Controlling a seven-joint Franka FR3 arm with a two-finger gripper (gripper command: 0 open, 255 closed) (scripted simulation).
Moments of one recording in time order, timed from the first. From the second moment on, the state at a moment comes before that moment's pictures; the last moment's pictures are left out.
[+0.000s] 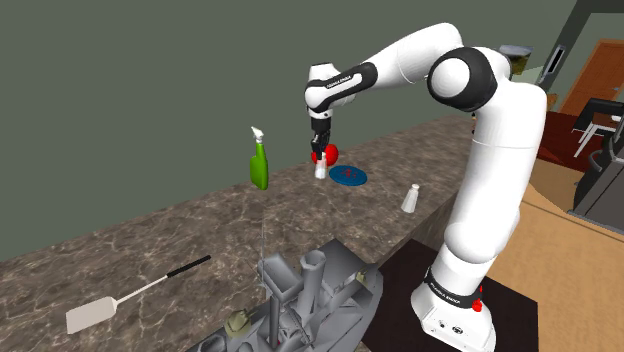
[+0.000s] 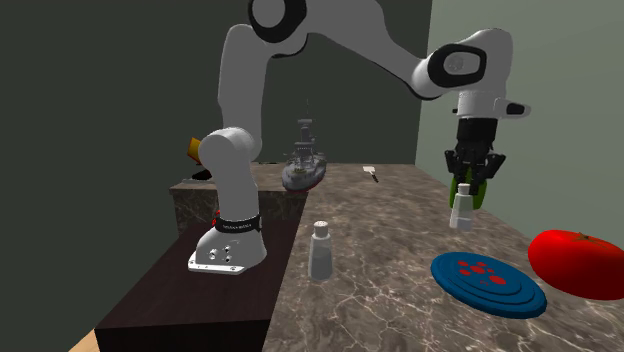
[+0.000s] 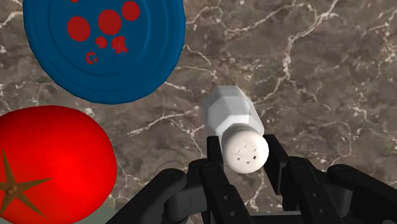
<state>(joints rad) -0.15 0.19 -0.07 -1.87 -0.09 2.01 -0.42</state>
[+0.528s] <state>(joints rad) -0.15 0.22 -0.07 -1.90 -0.09 2.08 -0.41</state>
